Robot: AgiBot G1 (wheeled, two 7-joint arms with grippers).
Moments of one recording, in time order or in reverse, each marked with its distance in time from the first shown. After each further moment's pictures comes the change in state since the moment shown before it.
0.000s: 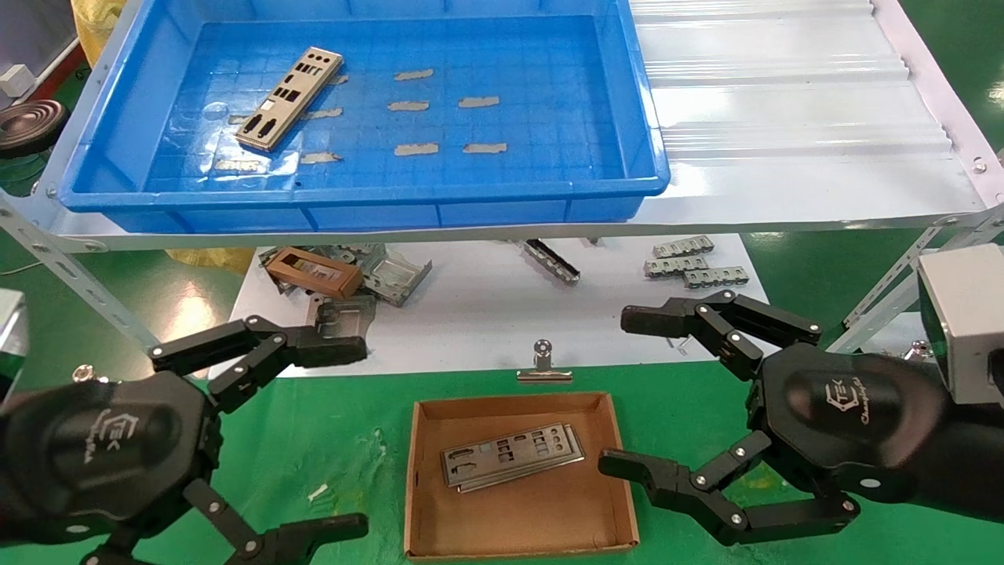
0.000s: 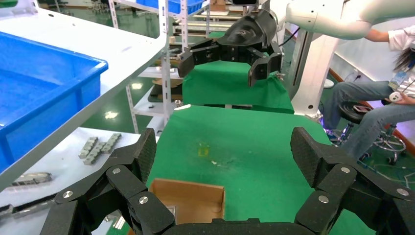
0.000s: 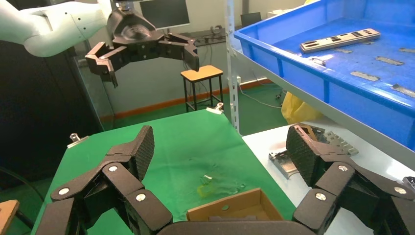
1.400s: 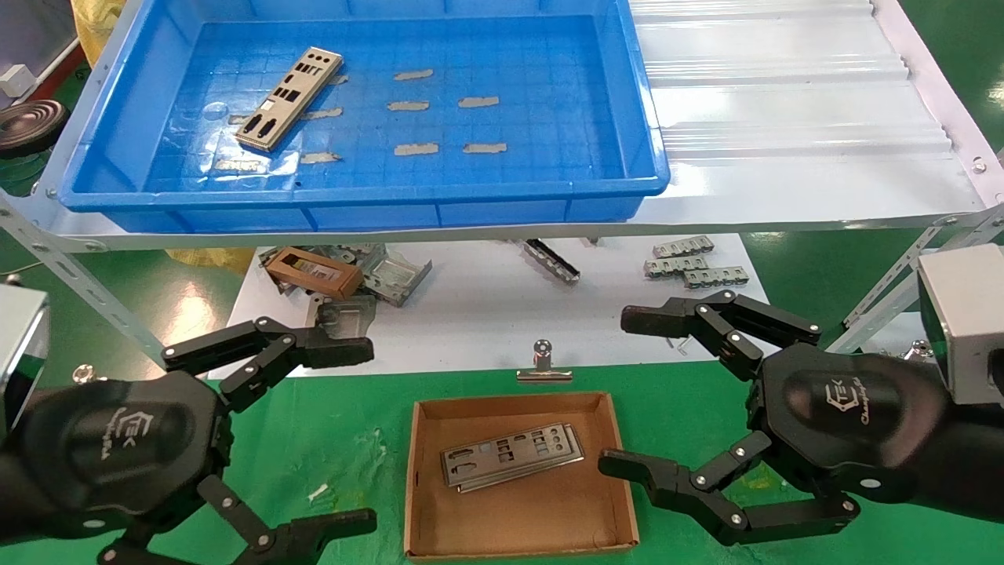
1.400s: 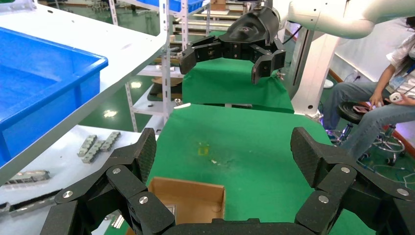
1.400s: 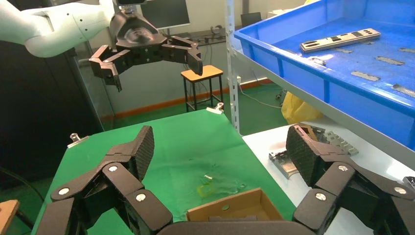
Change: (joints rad) left arm -0.008 0.008 0.017 0.010 0.005 -0.004 0.004; right arm 0.000 0.000 0.000 0.000 0.000 0.000 0.000
